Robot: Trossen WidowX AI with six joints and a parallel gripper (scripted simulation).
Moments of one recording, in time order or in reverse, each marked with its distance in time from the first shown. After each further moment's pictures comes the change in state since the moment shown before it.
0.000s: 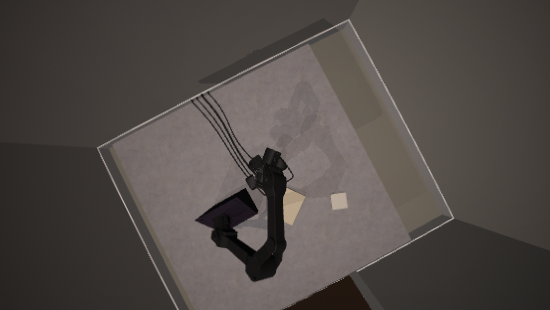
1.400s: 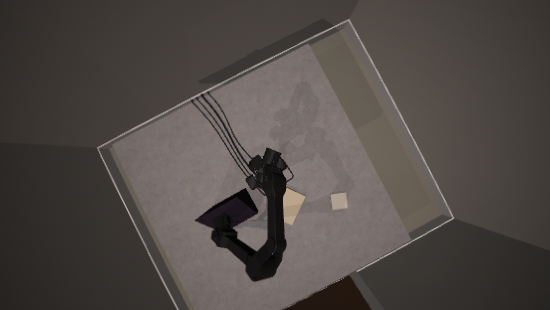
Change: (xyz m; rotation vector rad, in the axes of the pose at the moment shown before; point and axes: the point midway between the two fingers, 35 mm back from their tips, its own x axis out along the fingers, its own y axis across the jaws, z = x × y) arm 0.003 0.000 0.000 -0.002 -0.001 -0.002
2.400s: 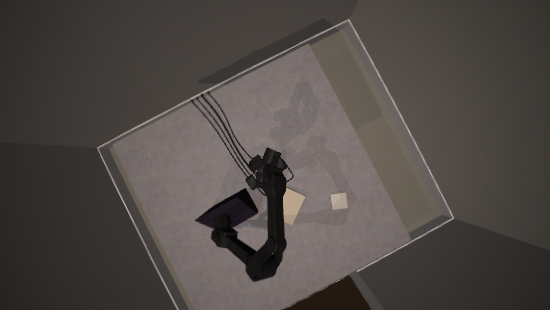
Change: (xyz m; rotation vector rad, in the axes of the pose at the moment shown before) arm 0.000 0.000 0.000 0.000 0.000 0.000
